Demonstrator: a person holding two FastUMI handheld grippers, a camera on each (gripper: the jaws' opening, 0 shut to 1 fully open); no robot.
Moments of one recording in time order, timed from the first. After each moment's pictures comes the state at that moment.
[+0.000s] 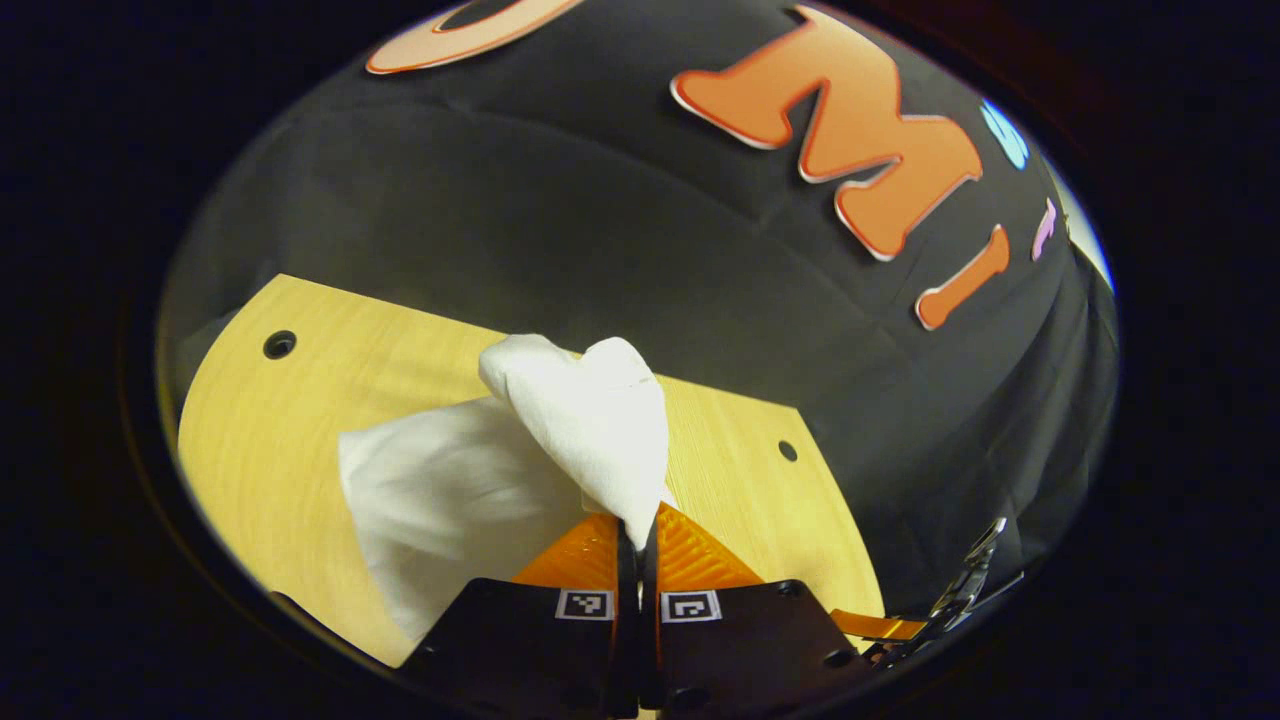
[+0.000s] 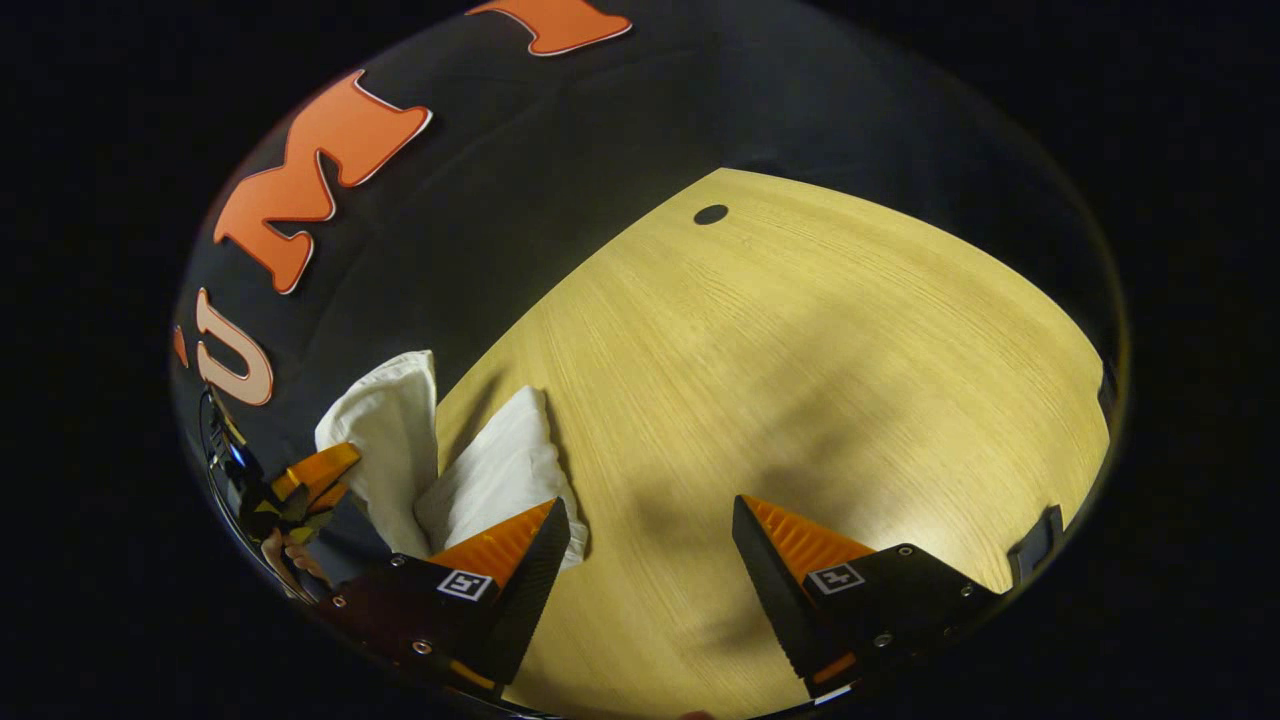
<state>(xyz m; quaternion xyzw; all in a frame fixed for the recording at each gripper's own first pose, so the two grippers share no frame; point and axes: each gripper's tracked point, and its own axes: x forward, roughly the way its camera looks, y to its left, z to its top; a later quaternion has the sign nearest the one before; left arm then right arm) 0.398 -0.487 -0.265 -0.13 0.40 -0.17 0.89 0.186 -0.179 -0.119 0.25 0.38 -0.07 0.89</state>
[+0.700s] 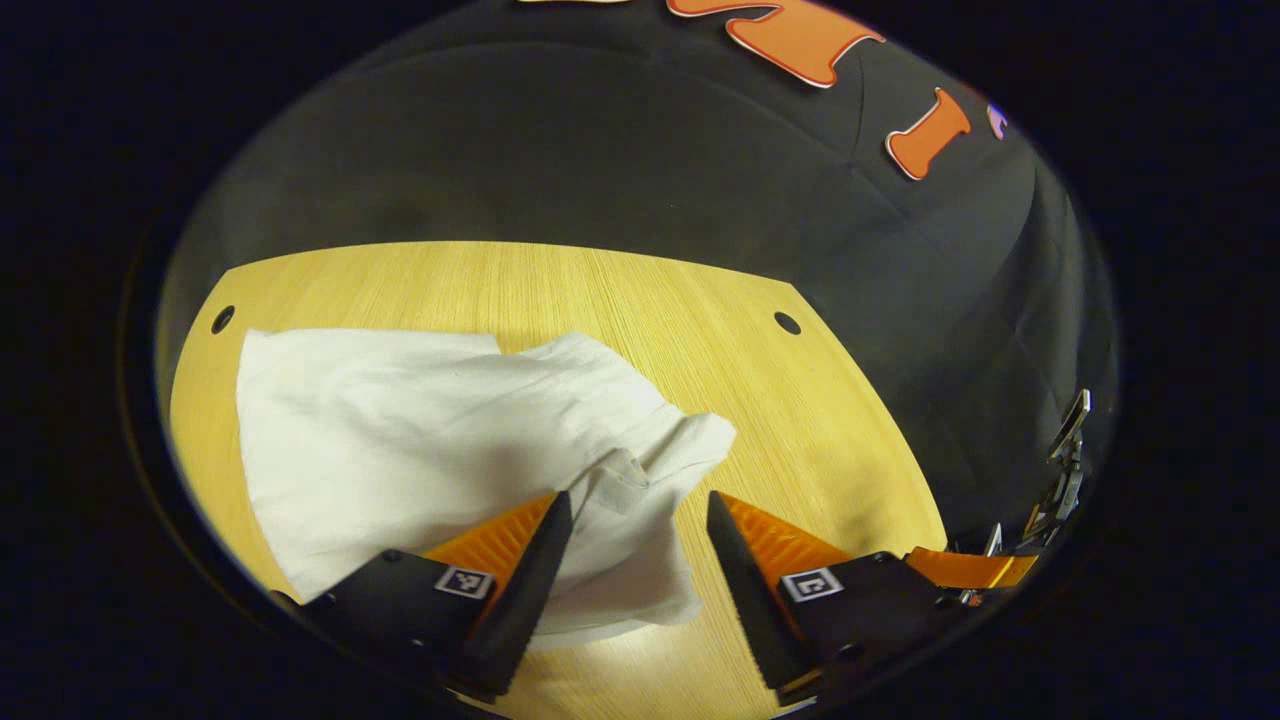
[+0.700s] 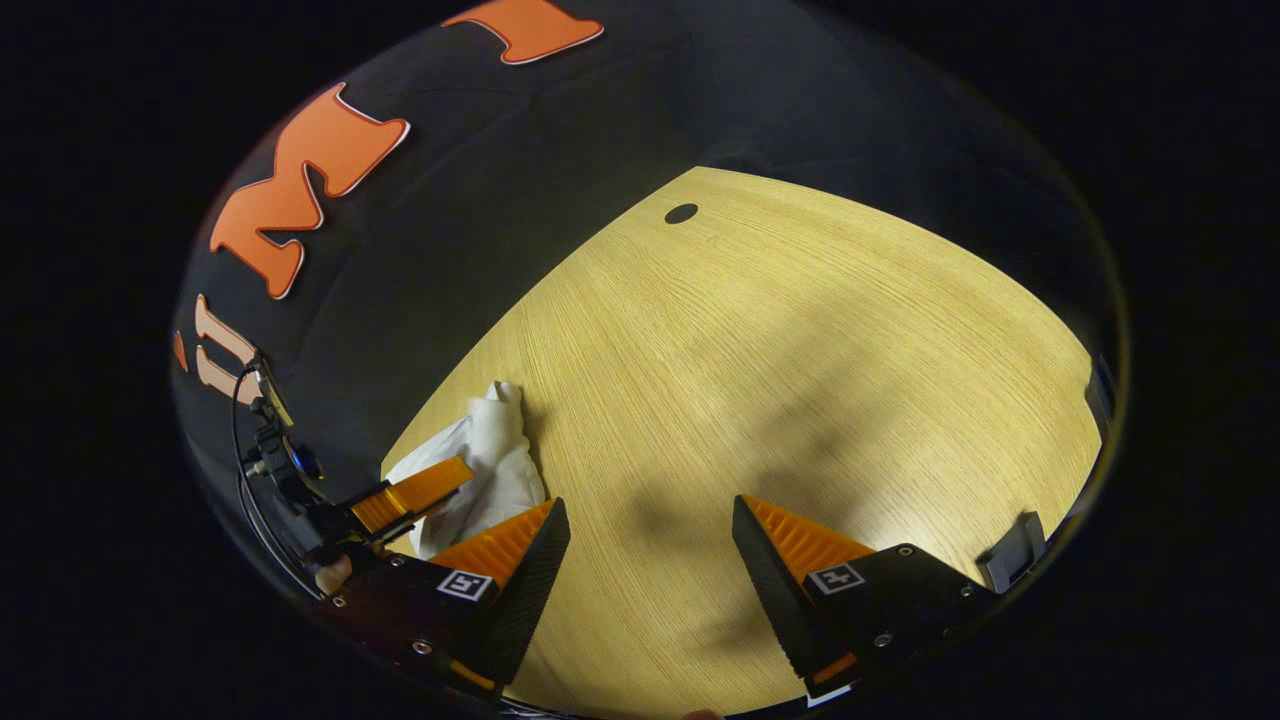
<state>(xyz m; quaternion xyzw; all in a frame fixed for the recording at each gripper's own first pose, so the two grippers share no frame) 0.330 -0.567 -0.351 -0.02 0.47 -0.22 0.86 0.169 -0.194 -0.121 0.25 0.39 -0.07 0.89</state>
